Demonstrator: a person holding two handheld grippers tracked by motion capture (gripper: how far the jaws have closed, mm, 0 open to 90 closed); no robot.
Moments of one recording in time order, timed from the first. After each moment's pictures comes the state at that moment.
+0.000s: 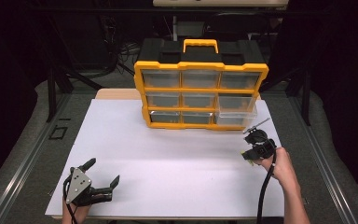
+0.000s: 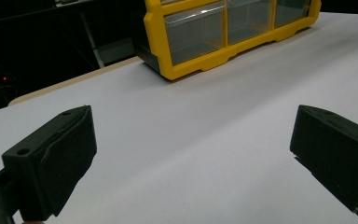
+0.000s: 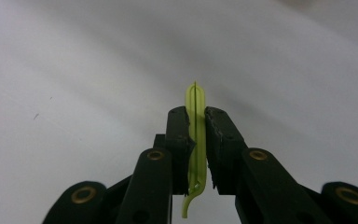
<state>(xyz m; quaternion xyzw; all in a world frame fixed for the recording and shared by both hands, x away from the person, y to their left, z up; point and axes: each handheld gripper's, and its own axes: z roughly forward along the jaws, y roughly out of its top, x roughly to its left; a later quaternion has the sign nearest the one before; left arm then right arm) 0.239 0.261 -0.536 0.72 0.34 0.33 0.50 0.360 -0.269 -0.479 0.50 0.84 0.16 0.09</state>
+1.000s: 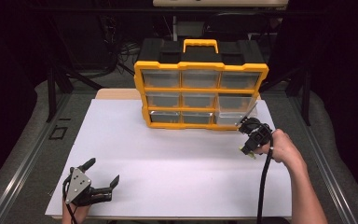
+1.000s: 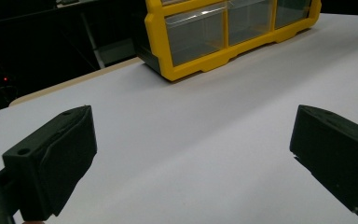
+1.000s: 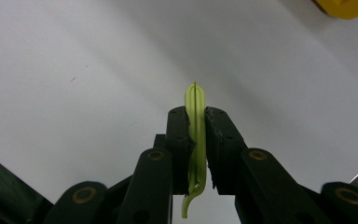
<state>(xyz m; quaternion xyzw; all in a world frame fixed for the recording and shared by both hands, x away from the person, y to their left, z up) 0.239 0.261 -0.536 0.72 0.34 0.33 0.50 0.381 -0.247 -0.435 0.43 0.90 0.09 0.04</state>
